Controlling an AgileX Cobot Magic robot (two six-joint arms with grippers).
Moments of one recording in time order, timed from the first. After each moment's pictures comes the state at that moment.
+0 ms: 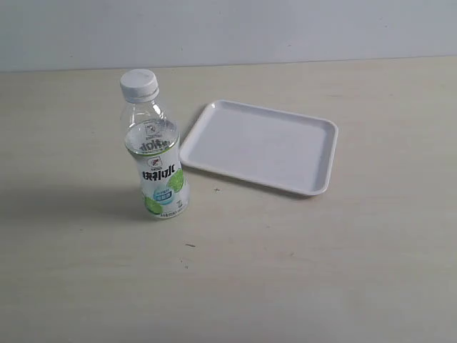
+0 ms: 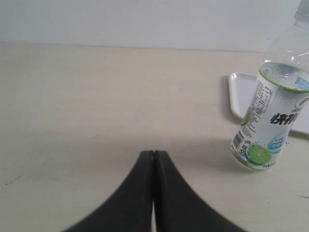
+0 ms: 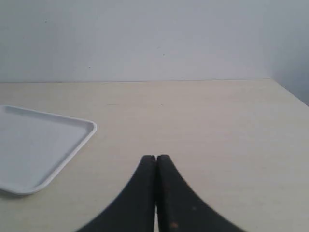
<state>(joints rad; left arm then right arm) -0.18 0.01 0.00 -0.02 0.37 -0.07 -0.14 0.01 -0.01 -0.16 0.29 0.13</state>
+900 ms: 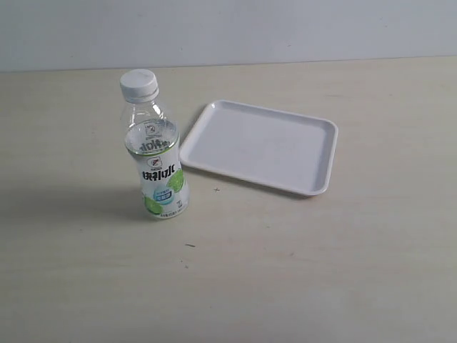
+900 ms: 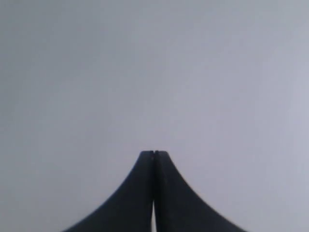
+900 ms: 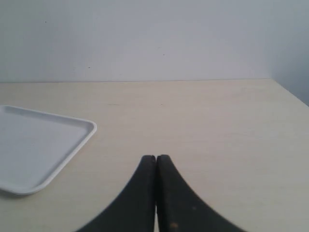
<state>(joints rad) -0.18 0.01 0.00 -0.13 -0.42 -0.27 -0.14 0.01 -0.01 -0.16 0.29 0.13</state>
